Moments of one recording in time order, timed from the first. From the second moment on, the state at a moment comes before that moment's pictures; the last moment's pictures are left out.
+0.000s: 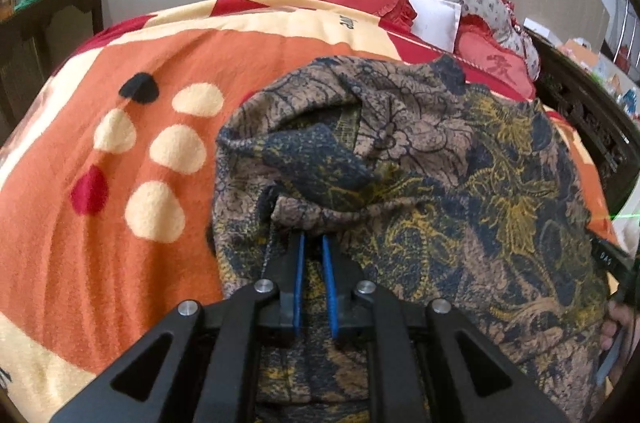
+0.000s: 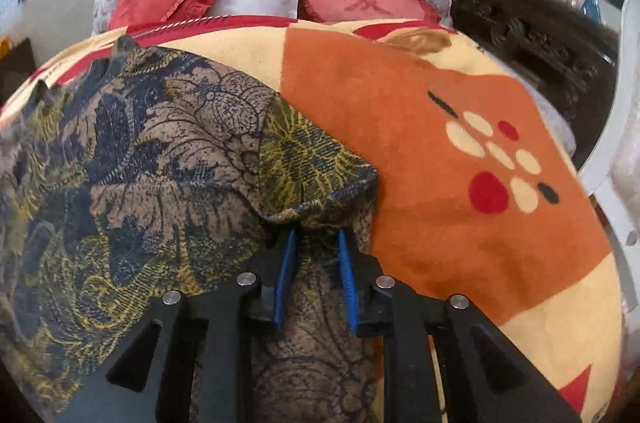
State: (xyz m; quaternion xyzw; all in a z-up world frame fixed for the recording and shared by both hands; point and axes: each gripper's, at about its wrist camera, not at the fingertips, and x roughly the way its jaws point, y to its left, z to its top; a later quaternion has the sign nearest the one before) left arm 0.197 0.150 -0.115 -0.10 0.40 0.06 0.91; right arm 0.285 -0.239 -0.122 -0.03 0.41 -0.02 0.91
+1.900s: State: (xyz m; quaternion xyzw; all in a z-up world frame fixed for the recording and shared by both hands) left arm 0.197 0.147 -0.115 -0.09 0.40 0.07 0.91; right arm 0.248 -0.229 -0.076 -0.05 0.36 -0.03 0.93
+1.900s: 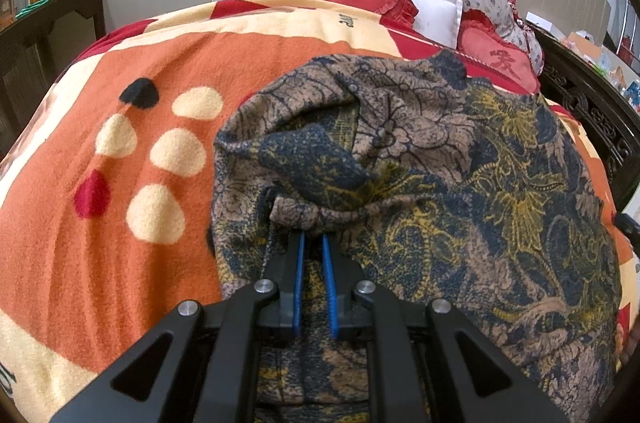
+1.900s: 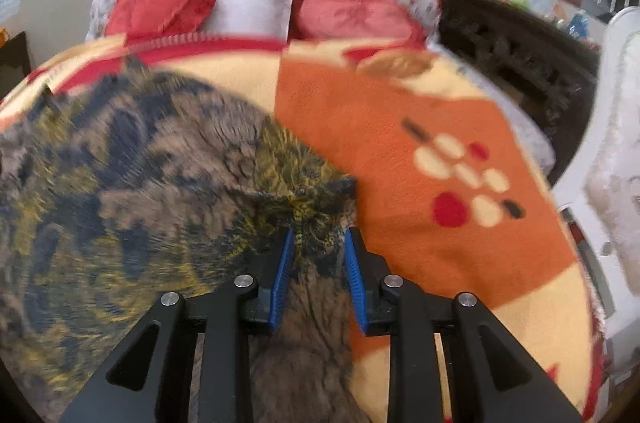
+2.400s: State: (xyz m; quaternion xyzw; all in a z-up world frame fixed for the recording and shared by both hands) left arm 0.197 0.146 -0.115 -0.09 0.40 0.07 0.91; right arm 0.191 -0.173 -0.106 -0.06 0.42 0.09 0.90
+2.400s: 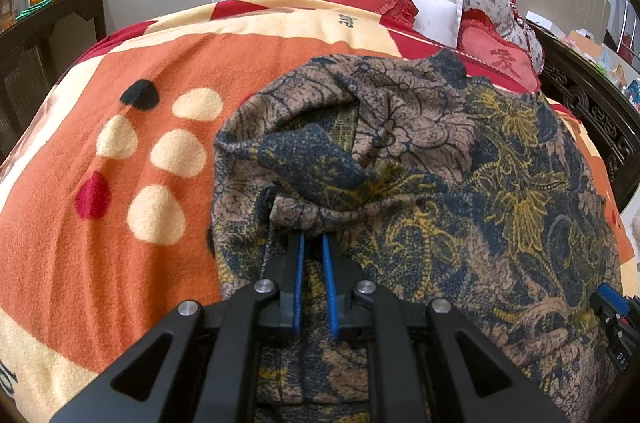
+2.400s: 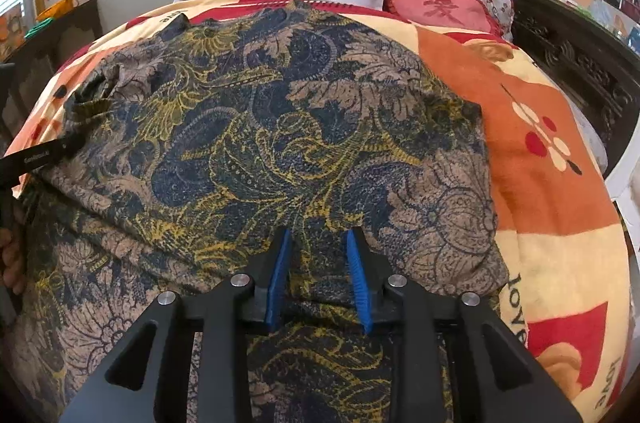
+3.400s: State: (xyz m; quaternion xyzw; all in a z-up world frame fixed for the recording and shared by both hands) left arm 0.197 0.146 -0.115 -0.09 0.40 0.07 0.91; right arm 0.188 -0.179 -0.109 -0.03 0.41 0.09 0.91
